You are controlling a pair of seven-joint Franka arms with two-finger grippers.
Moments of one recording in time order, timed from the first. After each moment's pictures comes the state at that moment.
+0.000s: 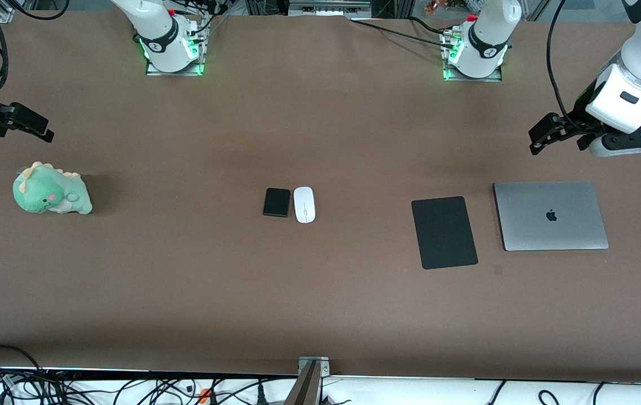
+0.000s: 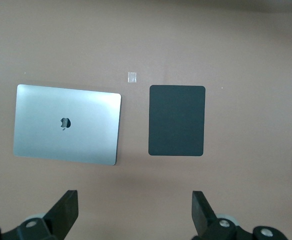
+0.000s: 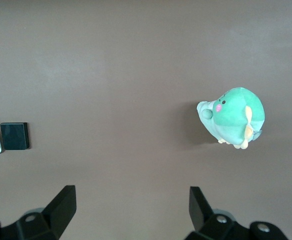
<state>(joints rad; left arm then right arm) 0.06 -0.05 -0.19 -1.72 0.00 1.72 -0.27 -0.03 -0.02 -0.01 -1.64 0.02 1.60 0.08</state>
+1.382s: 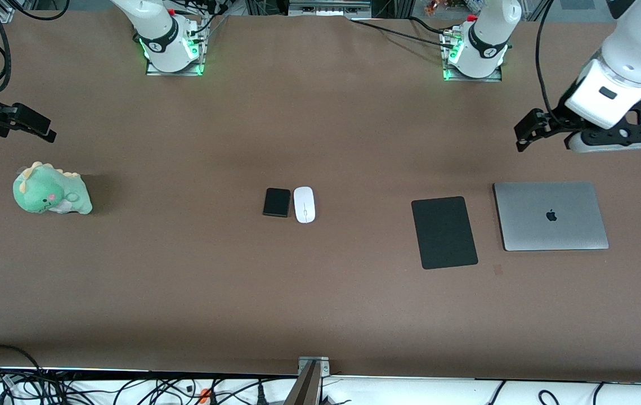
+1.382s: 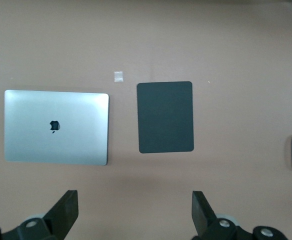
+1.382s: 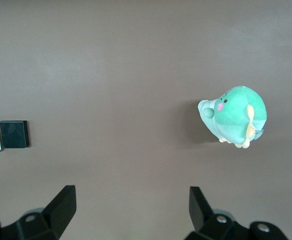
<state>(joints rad) 0.05 -0.04 -0.24 -1.72 0.00 1.72 -0.27 -0.03 -0.01 0.00 -1.64 0.02 1.60 0.08</state>
